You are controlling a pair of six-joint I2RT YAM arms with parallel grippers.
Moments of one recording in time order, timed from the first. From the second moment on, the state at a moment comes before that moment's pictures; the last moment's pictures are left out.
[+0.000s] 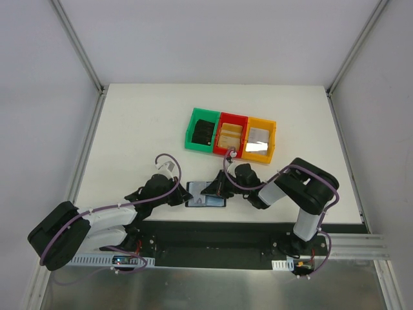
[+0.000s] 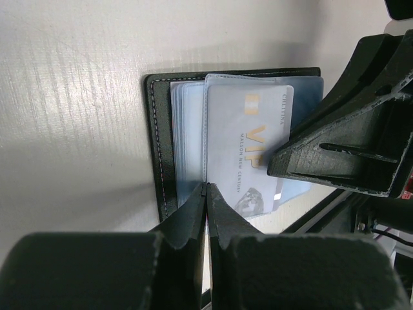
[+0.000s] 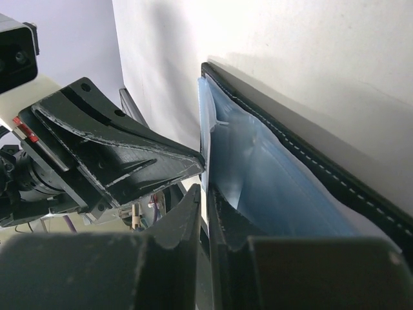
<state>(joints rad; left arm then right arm) -0.73 1.08 0.15 0.29 0.11 -0.94 0.83 1.80 0.45 0.91 -0.42 1.21</state>
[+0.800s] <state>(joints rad) -0.73 1.08 0.13 0.31 0.10 -0.97 0.81 1.79 0.40 0.95 -0.43 1.21</state>
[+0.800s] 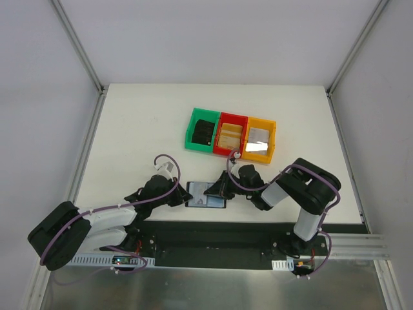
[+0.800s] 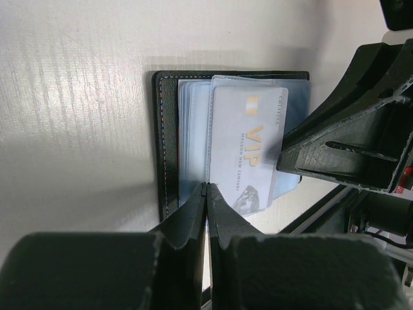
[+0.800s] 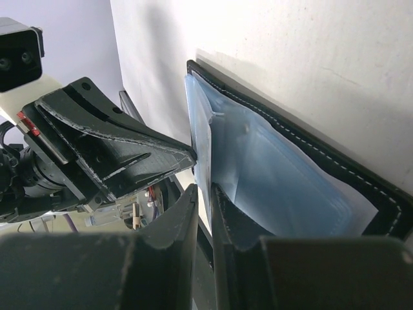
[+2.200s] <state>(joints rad) -0.75 1.15 0.13 0.41 0.13 -0.98 0.80 1.84 0.46 0.96 -0.48 1.26</state>
